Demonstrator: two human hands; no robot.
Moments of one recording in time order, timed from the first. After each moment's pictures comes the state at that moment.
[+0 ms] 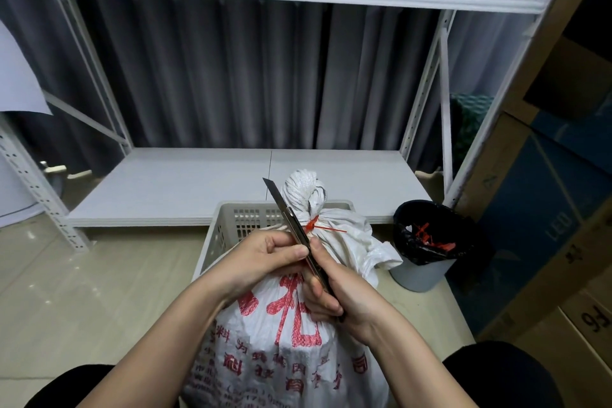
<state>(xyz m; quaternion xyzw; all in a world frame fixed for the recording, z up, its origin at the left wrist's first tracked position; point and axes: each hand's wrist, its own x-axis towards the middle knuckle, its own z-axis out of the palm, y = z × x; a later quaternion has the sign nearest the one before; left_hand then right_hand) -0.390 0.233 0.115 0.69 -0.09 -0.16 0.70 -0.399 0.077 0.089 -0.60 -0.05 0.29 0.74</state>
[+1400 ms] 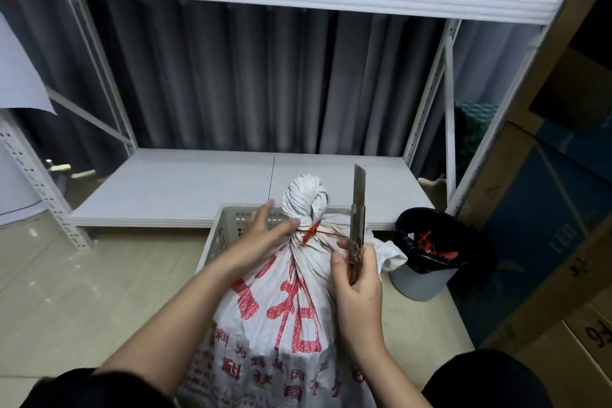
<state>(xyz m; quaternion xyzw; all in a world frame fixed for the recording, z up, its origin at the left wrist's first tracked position) -0.337 0.244 0.087 0.82 0.00 -0.09 0.57 -0.403 0.076 0.059 -0.74 -0.02 -0.17 0.65</state>
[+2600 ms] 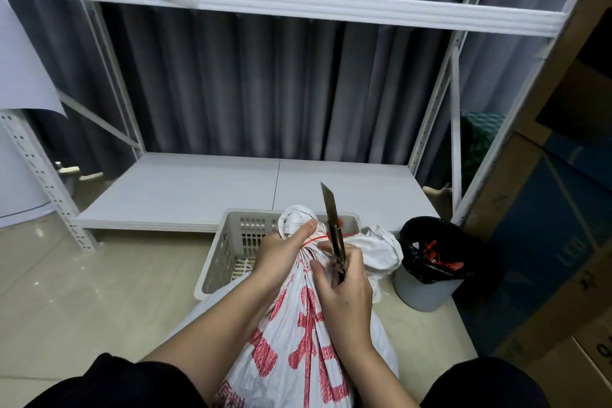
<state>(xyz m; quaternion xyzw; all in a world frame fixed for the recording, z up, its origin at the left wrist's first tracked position) -0.335 0.206 0.070 0.73 0.17 0.04 0.66 -0.390 0.096 0.054 -0.83 -0.02 -0.21 0.52</state>
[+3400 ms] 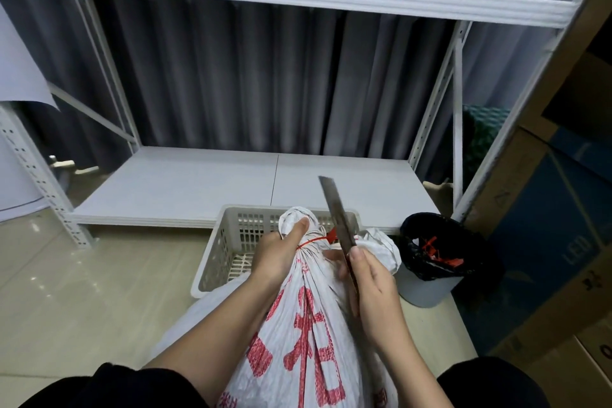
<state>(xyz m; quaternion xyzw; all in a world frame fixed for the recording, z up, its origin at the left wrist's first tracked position) -0.317 0.209 0.054 0.76 0.19 0.04 0.62 -0.384 0.059 0.073 -0.76 -0.08 -0.09 0.64</state>
